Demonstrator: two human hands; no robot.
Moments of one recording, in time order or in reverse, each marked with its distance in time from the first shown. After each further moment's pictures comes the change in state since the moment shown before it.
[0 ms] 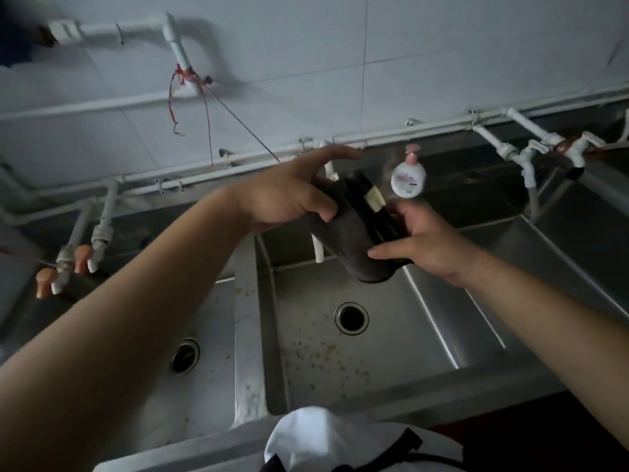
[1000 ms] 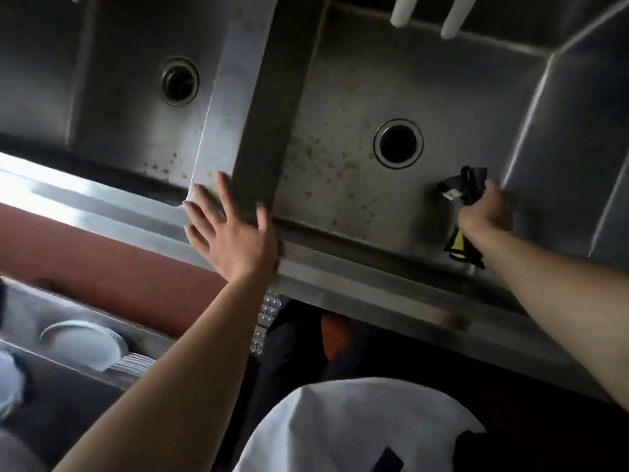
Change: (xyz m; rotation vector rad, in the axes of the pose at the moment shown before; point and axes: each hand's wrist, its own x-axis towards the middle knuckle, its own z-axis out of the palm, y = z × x) left_hand -0.049 -0.339 0.243 0.410 1.014 -1.412; right_hand 0.029 0.406 -0.008 -0.881 -0.001 0.809
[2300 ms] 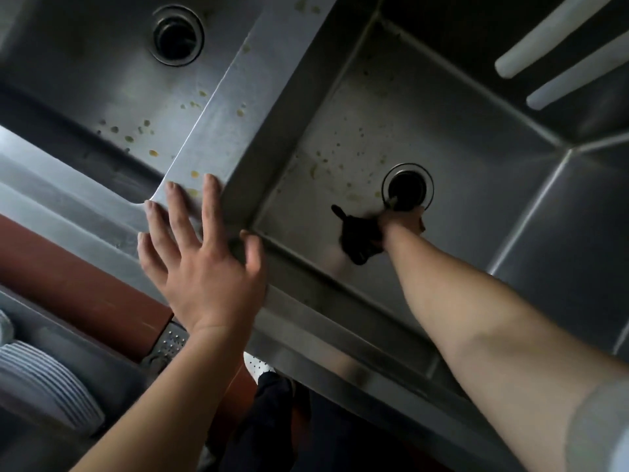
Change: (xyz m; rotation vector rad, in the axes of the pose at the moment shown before) left_hand -0.001 0.001 0.002 -0.065 0.115 0.002; right_hand 0.037 -0.134 0.134 0.350 -0.137 0.221
